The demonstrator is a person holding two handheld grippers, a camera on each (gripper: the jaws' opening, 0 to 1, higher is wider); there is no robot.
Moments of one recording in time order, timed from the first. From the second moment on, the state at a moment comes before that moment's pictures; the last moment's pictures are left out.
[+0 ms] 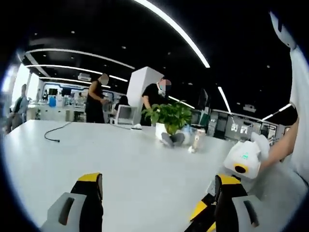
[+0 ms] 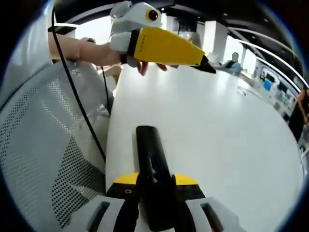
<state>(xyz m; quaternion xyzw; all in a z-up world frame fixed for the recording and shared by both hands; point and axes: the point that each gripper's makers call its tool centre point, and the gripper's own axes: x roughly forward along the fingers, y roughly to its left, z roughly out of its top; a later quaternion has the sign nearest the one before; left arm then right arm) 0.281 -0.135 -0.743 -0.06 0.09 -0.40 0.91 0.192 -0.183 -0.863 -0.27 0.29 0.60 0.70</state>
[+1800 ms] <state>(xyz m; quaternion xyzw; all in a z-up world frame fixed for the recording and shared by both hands) 0.254 -0.015 -0.697 -0.04 0.09 -0.24 0.97 0.192 -0.180 -0.862 -0.26 0.28 0.60 0.70</state>
